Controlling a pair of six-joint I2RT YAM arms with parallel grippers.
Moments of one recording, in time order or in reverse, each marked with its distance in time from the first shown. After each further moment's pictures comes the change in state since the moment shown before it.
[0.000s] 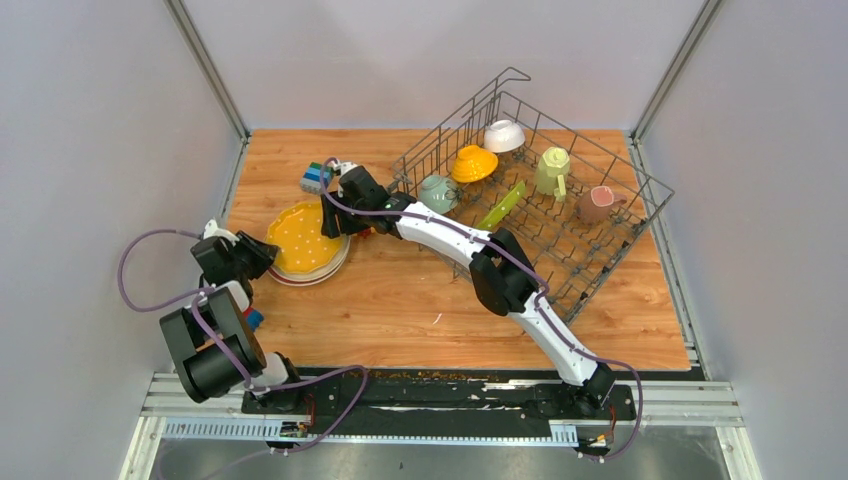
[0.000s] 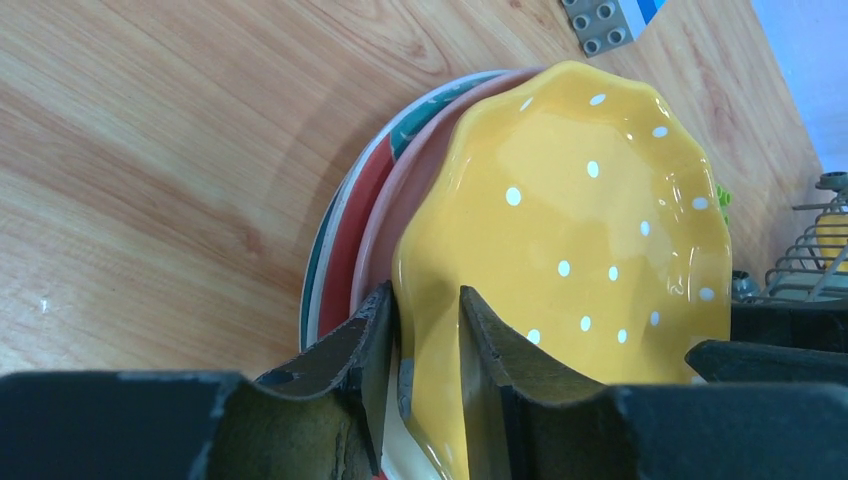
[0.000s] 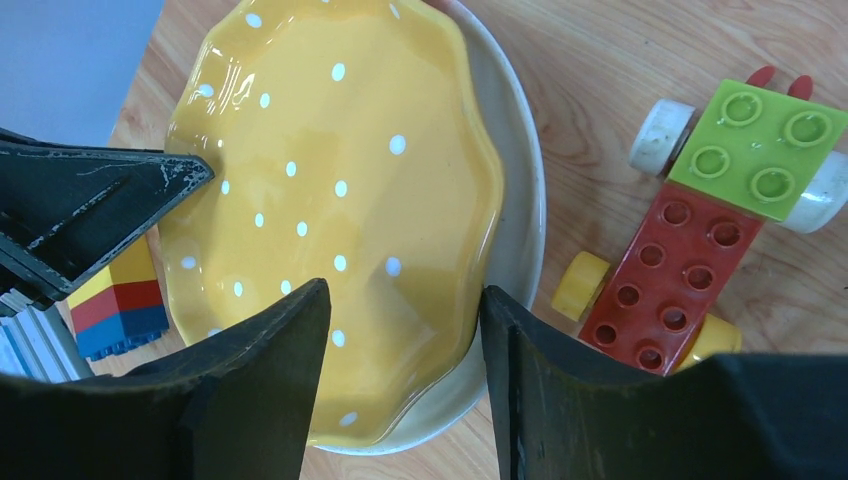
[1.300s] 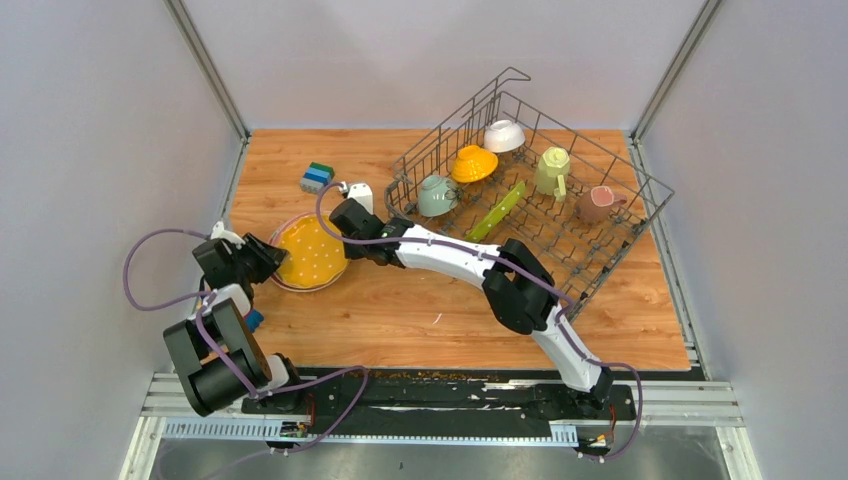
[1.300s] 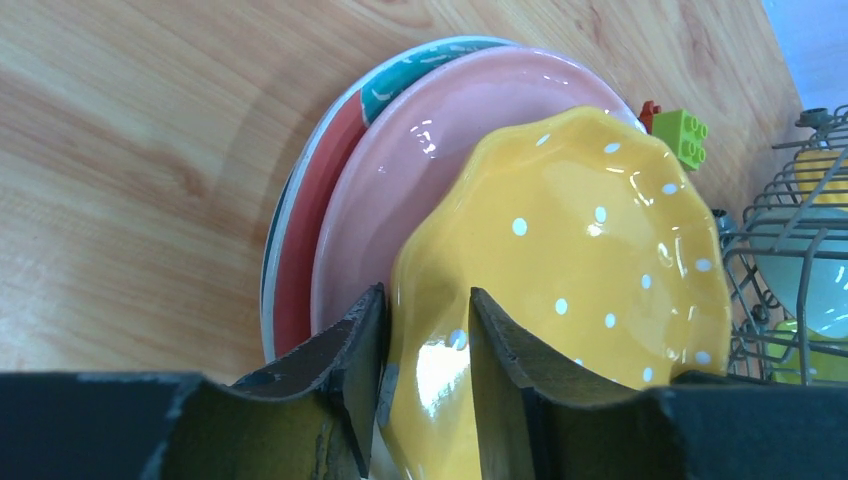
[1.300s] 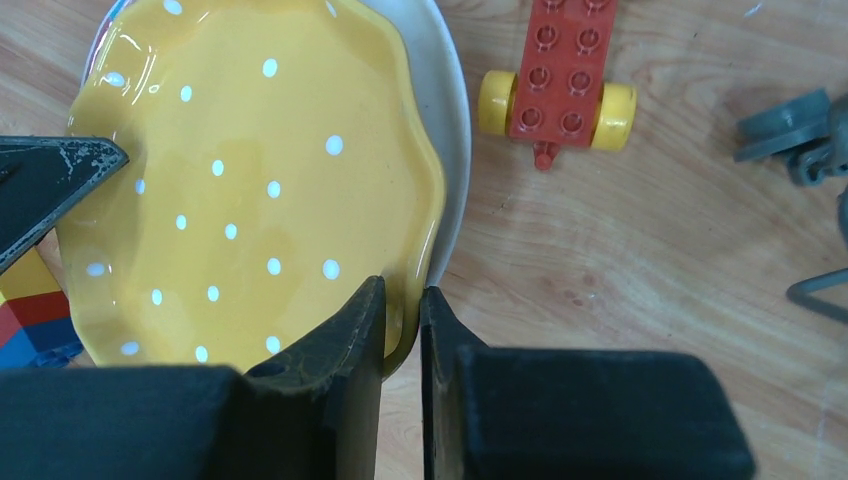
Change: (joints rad) left arm -0.005 -0.079 -0.019 -0.112 0.068 0.032; right arm 0.135 -0.242 -0.332 -0.037 0.421 0.109
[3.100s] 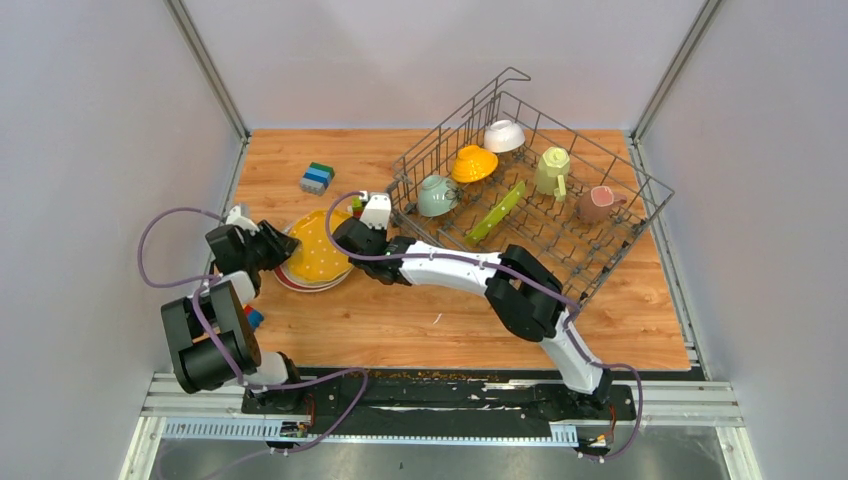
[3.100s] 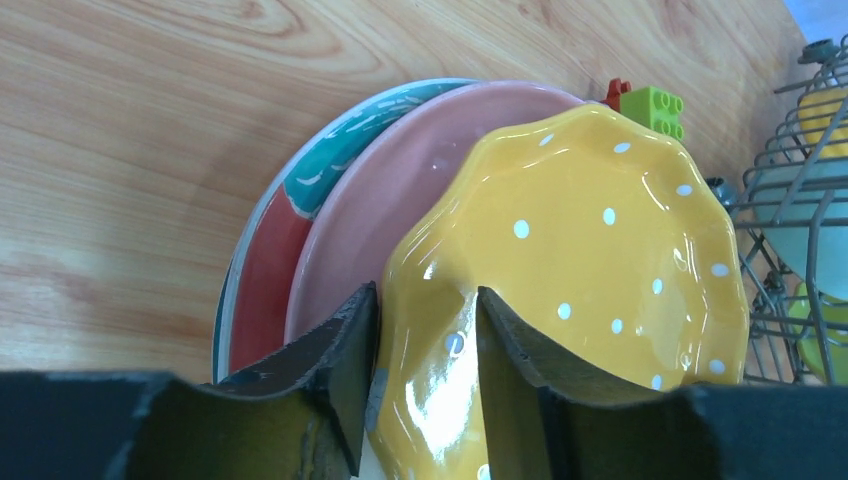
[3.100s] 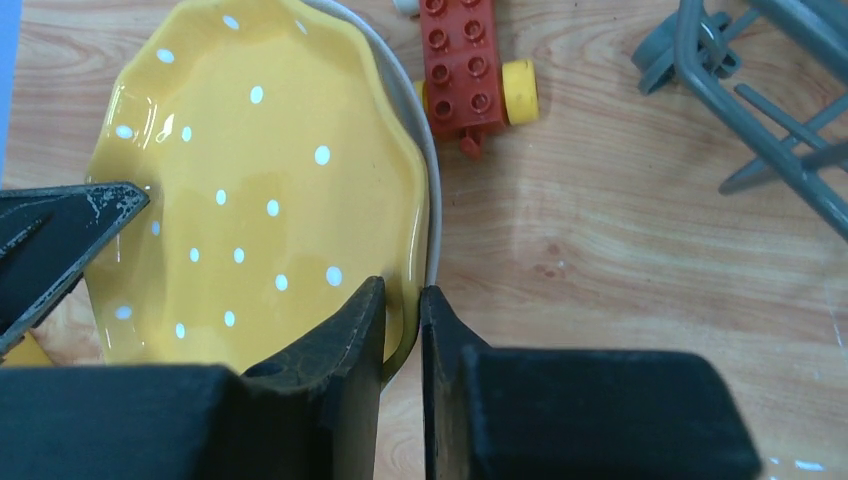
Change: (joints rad) left arm -0.107 0.140 0.076 0.098 0.014 0.052; right arm 0.041 -0.065 -0.184 0.130 0.251 0.271
